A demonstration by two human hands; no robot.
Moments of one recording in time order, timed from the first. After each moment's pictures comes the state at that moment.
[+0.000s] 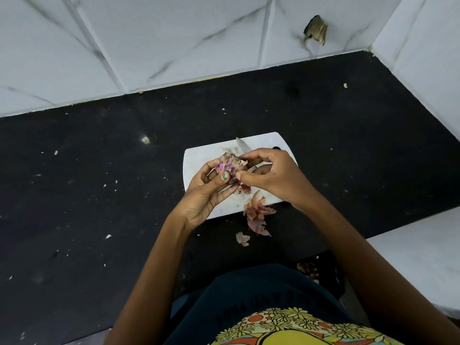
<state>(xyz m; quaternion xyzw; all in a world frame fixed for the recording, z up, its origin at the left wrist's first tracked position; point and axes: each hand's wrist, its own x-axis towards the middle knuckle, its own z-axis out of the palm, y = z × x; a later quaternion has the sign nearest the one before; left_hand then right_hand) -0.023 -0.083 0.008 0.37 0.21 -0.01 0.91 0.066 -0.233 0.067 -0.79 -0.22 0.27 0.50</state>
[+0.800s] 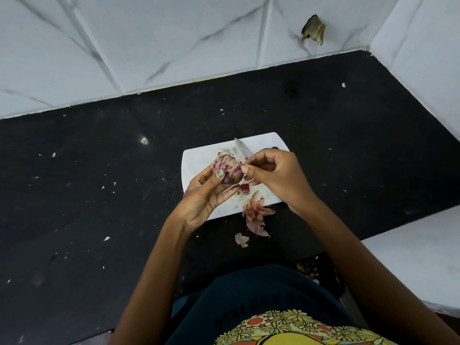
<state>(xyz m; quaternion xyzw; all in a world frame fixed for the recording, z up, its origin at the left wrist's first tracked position) -0.022 -0.082 0.005 0.37 0.20 -0.03 0.91 0.067 -0.236 0.058 -0.76 -0.20 0.24 0.58</state>
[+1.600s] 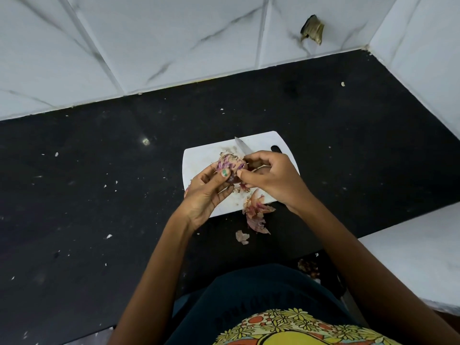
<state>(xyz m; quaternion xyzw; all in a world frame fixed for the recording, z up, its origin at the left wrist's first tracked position) -0.023 -0.090 0.007 0.42 0.25 -0.01 0.88 0.059 -0.234 0.059 -0.78 -0.18 0.27 0.54</state>
